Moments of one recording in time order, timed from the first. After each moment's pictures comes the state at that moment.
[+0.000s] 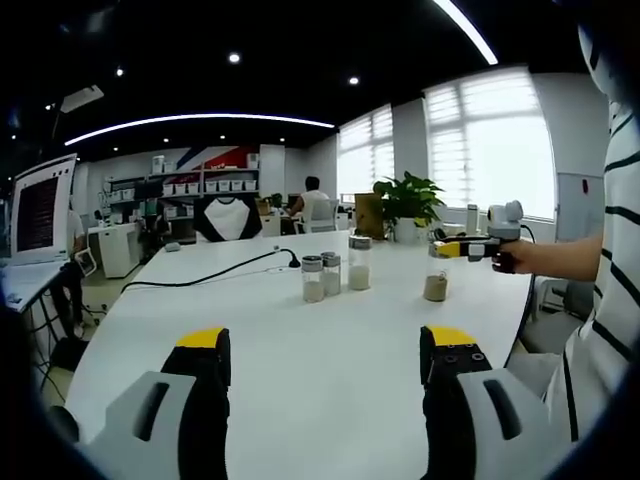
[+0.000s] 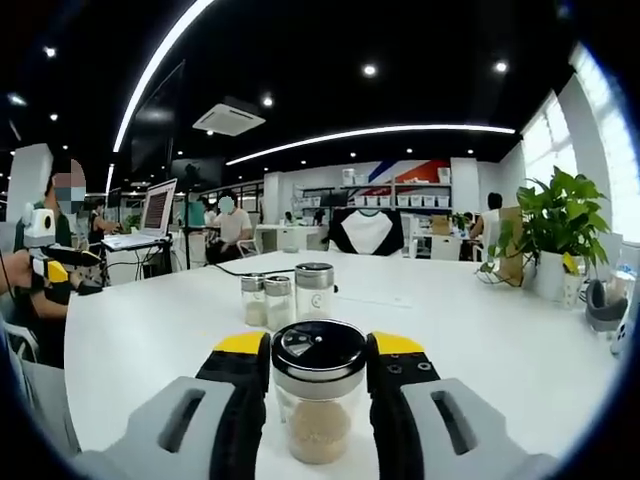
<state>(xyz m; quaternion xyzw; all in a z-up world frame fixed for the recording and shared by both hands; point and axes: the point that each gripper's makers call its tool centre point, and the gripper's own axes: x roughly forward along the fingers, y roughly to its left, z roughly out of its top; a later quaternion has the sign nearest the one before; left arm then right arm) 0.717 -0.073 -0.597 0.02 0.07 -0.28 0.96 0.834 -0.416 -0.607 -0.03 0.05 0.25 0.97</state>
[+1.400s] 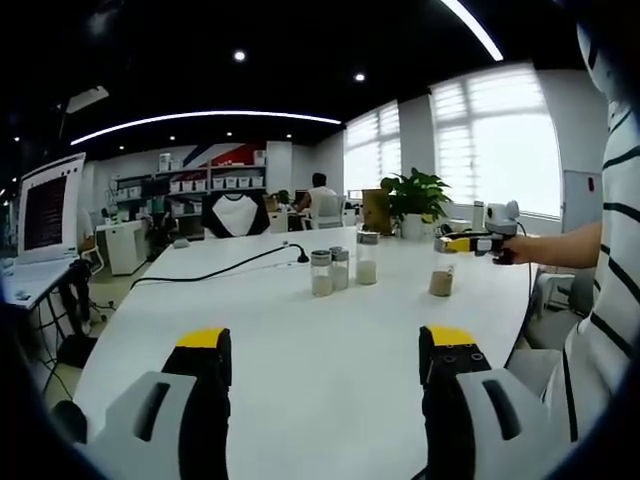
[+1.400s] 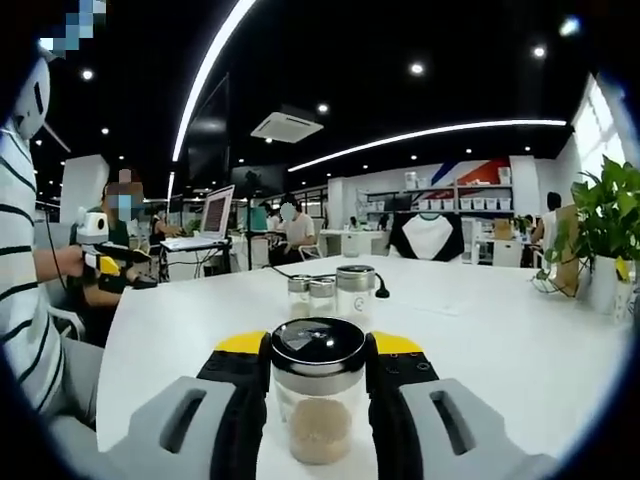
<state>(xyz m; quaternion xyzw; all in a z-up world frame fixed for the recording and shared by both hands) 0.712 -0.063 -0.599 0.02 0.08 -0.26 0.96 0.830 -0.410 -0.609 -0.01 0.04 0.40 0.92</state>
